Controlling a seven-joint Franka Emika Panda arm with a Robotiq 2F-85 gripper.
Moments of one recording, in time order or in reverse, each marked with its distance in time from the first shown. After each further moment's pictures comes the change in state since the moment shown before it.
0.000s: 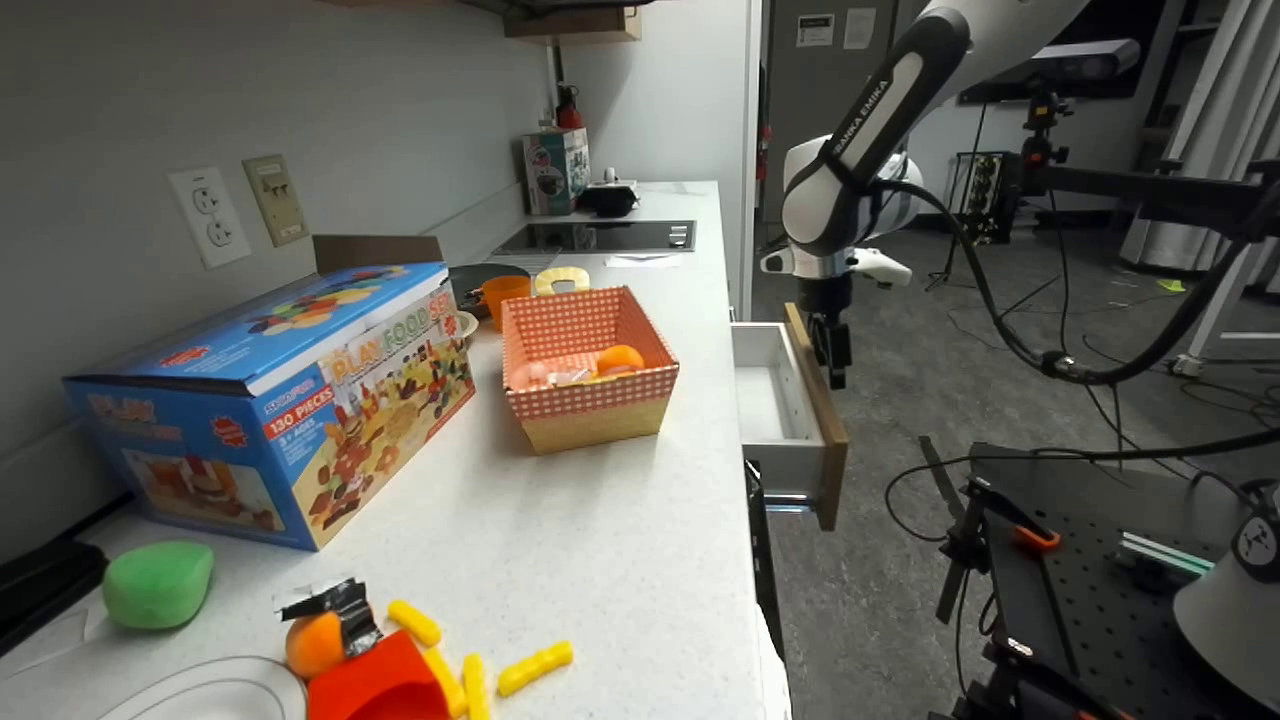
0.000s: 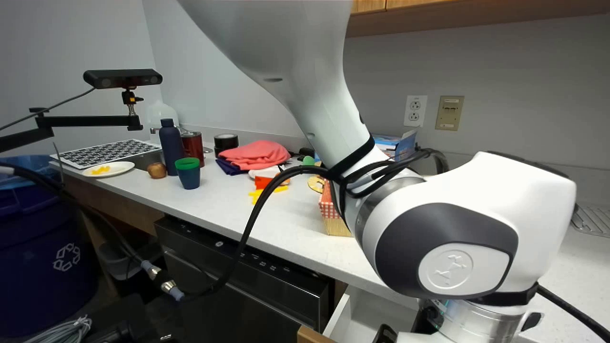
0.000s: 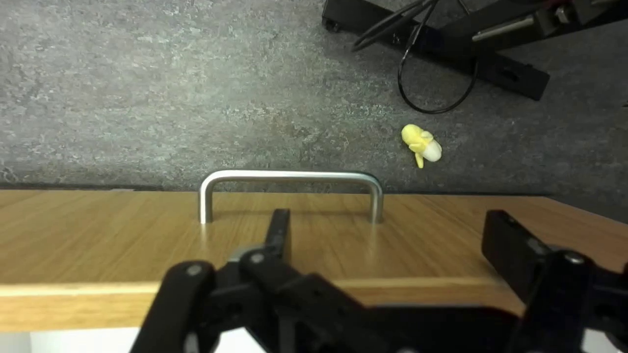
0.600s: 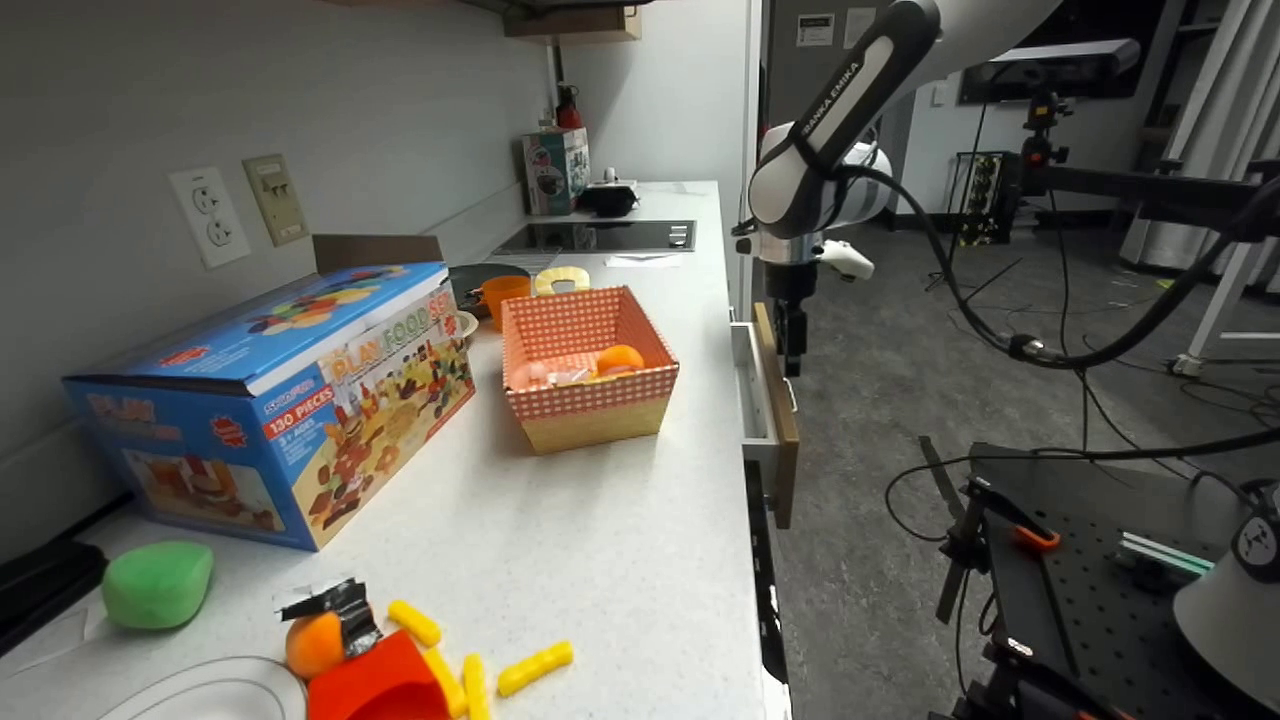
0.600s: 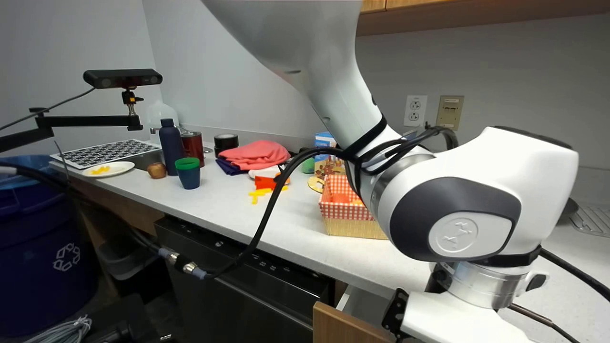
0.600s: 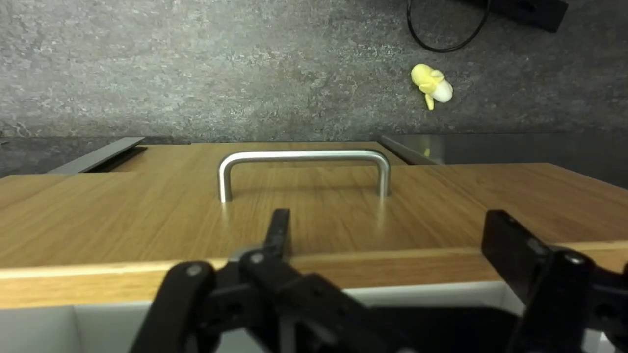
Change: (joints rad) arm 0.003 0.029 0.051 0.097 0.097 0.000 0.023
